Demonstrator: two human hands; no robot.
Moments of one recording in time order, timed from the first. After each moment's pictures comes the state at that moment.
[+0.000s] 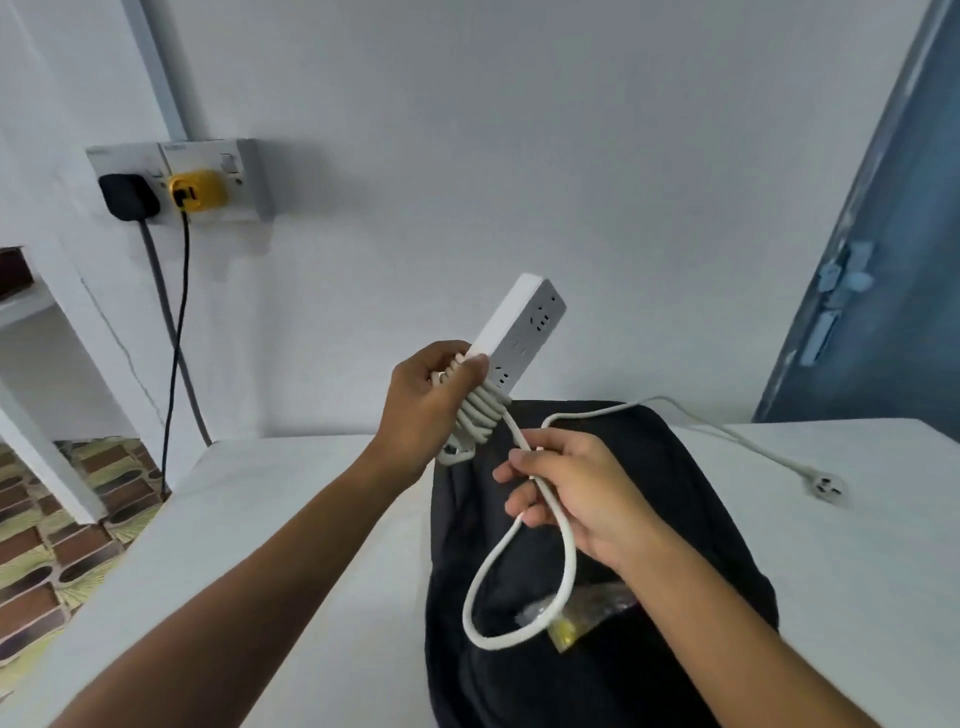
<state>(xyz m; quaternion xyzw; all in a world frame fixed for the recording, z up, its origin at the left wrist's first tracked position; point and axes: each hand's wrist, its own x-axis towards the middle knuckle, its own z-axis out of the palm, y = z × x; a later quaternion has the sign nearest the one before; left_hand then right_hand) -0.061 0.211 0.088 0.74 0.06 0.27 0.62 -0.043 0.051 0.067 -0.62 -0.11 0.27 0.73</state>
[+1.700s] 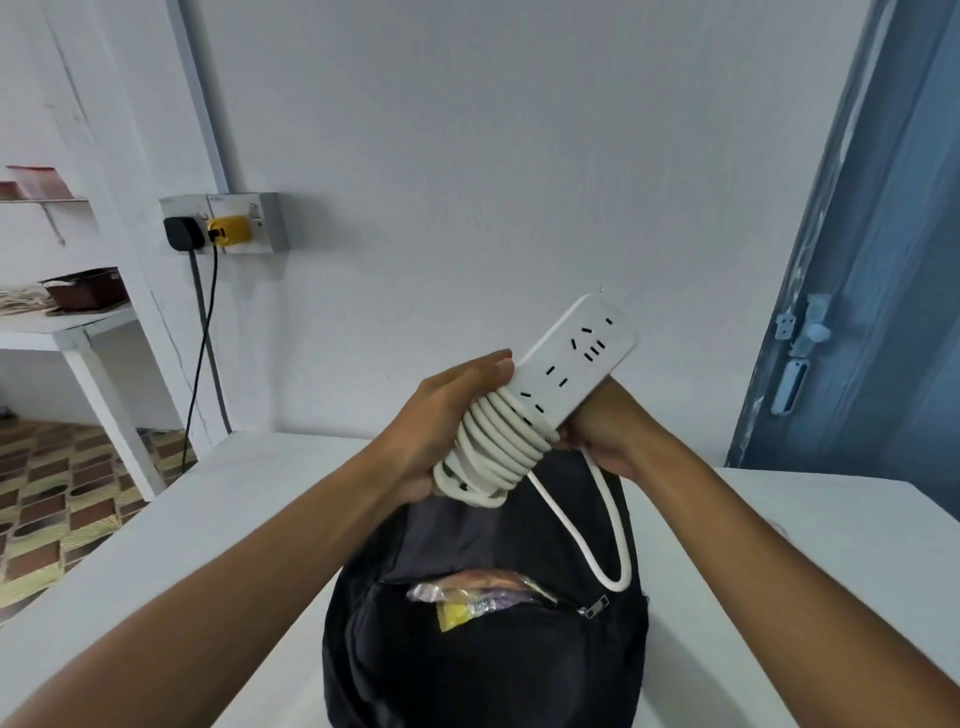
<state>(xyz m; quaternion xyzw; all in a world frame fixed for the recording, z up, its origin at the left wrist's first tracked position) -0.072 0.067 0.129 0.66 0.02 0.12 0.74 0.035 -0.072 0.129 -0.64 -0.35 0.23 0.65</state>
